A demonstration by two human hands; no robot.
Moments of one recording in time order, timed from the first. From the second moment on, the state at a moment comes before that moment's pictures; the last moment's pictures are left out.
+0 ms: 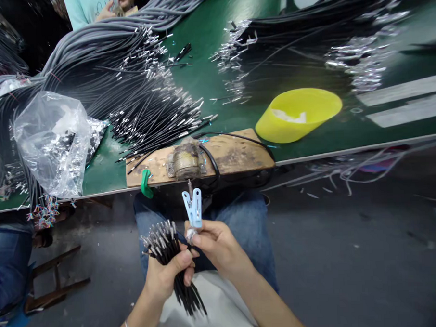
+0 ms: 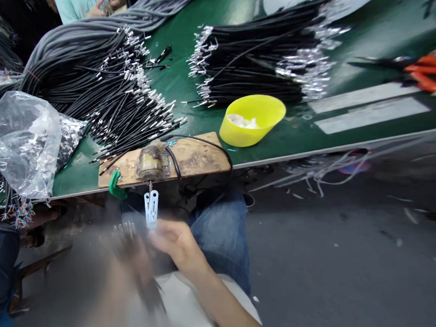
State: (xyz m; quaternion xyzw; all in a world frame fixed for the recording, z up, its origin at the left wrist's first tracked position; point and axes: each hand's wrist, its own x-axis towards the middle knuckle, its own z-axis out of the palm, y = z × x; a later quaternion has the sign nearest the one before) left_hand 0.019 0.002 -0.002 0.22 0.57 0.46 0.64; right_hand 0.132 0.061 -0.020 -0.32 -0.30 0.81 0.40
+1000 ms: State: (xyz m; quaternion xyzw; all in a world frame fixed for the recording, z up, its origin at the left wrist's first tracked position) left_hand 0.026 -0.004 -0.007 0.28 0.62 0.47 0.57; right_hand 0.133 0.062 -0.033 -0.33 -0.45 0.61 0.56
